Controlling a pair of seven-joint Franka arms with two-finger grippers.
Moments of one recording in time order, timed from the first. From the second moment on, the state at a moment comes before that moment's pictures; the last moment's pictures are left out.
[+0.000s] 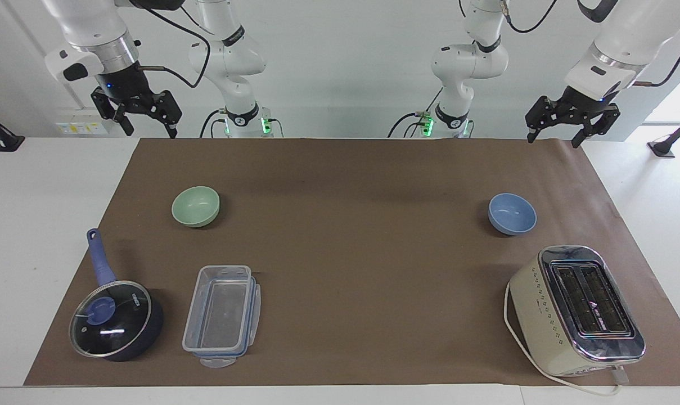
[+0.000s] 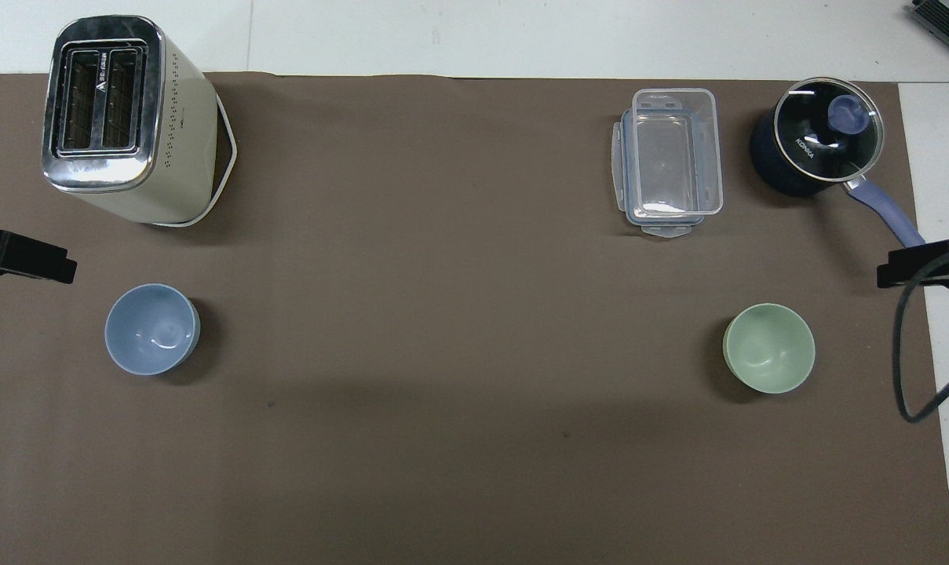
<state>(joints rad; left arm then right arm) -0.04 0.00 -0.03 -1.48 -0.02 1.46 0.13 0.02 -0.09 -0.06 -1.60 -0.01 1.54 0.05</state>
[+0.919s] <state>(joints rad) 0.02 -0.09 -0.02 -1.71 -0.02 1.60 0.18 0.02 -0.09 -0.06 -1.60 -0.01 1.54 0.05</state>
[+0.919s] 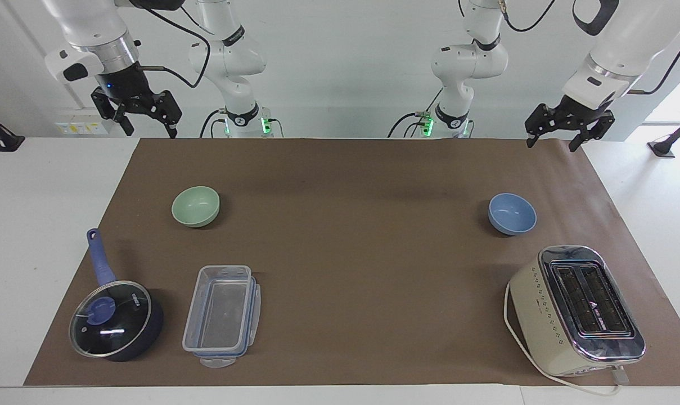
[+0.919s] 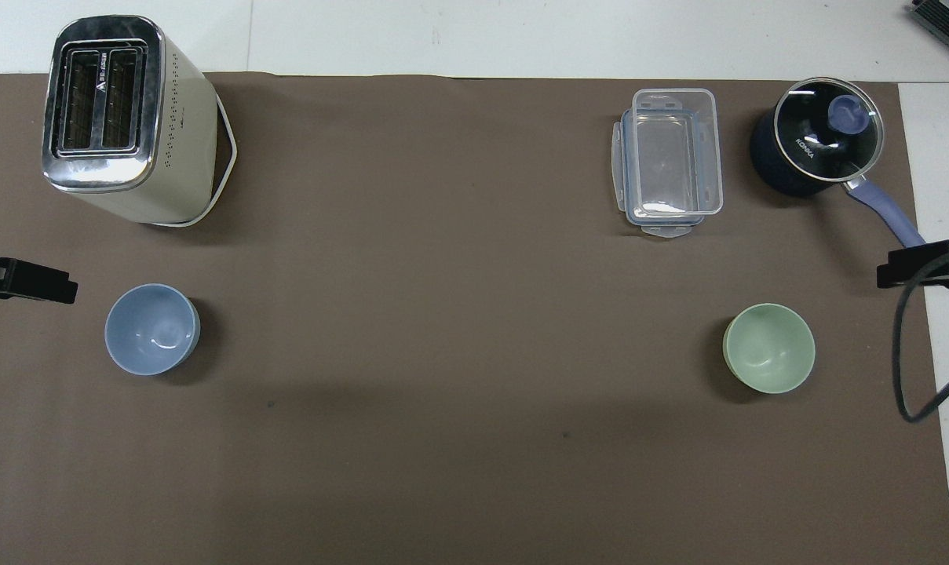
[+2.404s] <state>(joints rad) 0.21 0.09 -0.01 -2.22 -0.17 2.24 0.38 0.01 -0.09 -0.06 -1.61 -0.01 1.54 0.05</state>
